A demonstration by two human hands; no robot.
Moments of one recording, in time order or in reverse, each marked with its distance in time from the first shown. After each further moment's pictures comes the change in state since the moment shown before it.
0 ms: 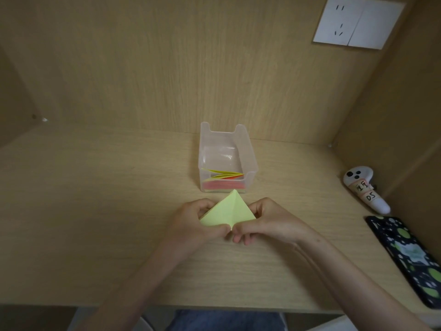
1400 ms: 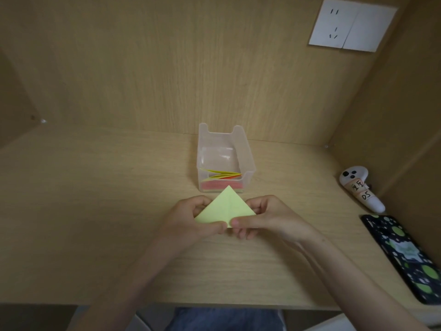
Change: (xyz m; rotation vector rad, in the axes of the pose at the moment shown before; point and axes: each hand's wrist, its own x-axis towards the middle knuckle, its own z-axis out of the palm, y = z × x) left_hand -0.005 0.008 -0.009 -0.059 -0.030 -0.002; right_hand -0.009 -0.001 -0.004 0.164 0.040 -0.016
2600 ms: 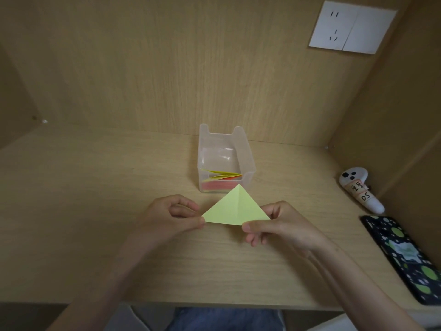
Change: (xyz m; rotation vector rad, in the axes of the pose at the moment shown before) left_hand 0.004 -0.018 -0.029 -0.099 0.023 -0.137; right_hand -0.017 0.005 -0.006 0.000 0.048 0.012
